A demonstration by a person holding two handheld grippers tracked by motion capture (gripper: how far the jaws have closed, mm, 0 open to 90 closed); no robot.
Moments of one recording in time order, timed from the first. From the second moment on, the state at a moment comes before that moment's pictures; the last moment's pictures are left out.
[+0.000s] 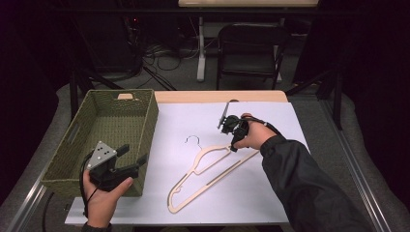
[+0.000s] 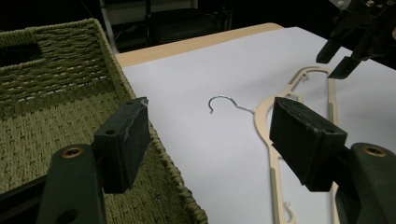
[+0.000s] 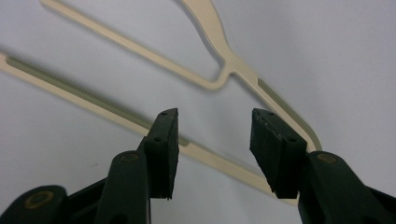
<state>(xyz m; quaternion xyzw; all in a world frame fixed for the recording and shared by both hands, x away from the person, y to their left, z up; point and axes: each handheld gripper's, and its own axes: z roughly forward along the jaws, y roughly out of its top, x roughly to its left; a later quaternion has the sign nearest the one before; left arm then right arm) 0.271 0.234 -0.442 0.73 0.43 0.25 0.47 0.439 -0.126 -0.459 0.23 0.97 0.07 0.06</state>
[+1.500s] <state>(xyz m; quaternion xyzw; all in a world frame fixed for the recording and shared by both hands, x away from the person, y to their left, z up) 0.271 0.237 -0.445 0.73 0.44 0.24 0.47 0.476 -0.078 -0.516 0.16 0.98 0.08 0.06</state>
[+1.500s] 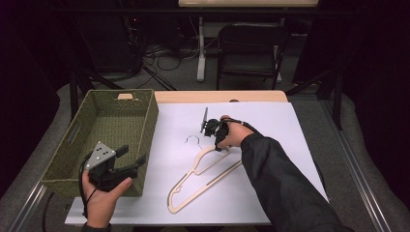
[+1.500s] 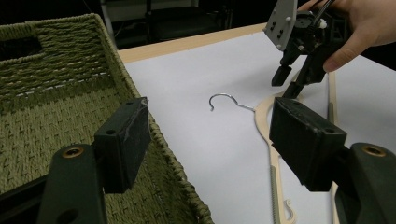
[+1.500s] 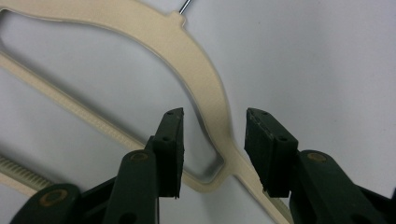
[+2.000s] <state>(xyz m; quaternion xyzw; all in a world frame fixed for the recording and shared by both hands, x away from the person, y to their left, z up) 0.271 0.238 -0.444 0.72 0.44 0.24 0.48 0.480 -0.071 -0.522 0.14 0.99 0.04 0.03</state>
